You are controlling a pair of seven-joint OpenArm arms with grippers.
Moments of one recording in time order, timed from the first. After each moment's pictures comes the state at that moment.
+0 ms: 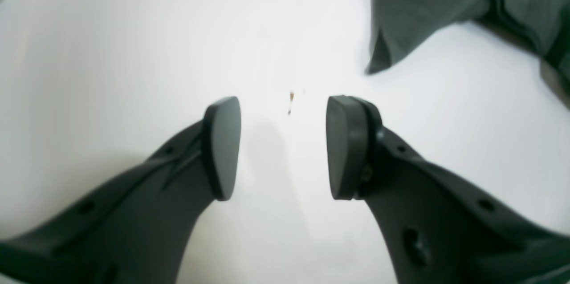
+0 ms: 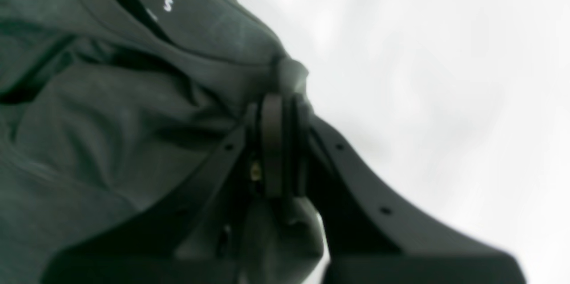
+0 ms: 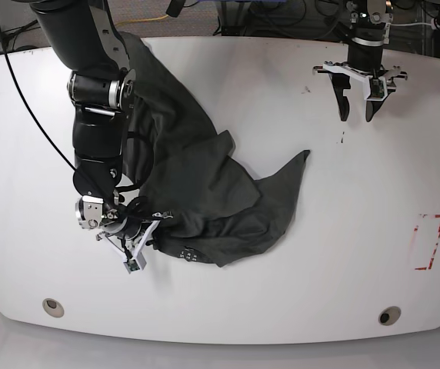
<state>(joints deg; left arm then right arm) 37.8 -6.3 -9.7 105.7 -5.7 -5.0 -0.5 35.5 4.6 12.2 42.3 -7.0 34.1 -30.5</state>
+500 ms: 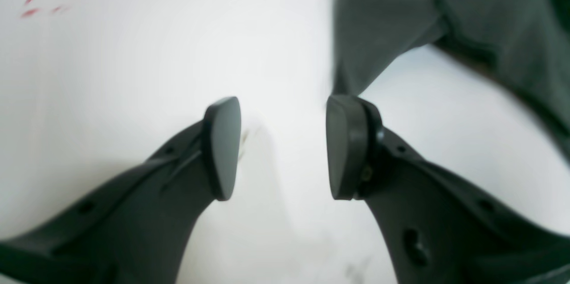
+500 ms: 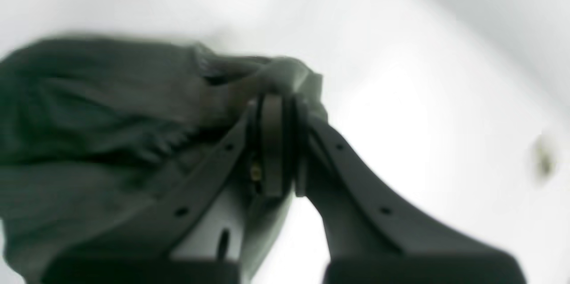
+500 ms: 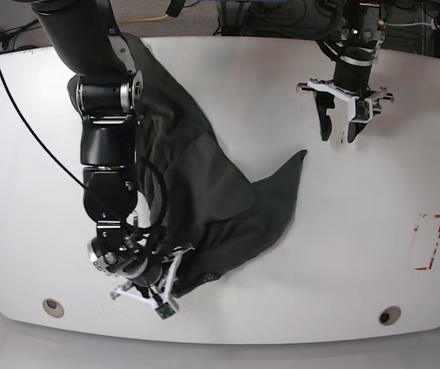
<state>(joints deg) 31.6 -6.4 -4.1 107.1 -5.7 -4.9 4.0 37.2 1.6 -0.6 66.4 -6.6 34.2 -43.0</state>
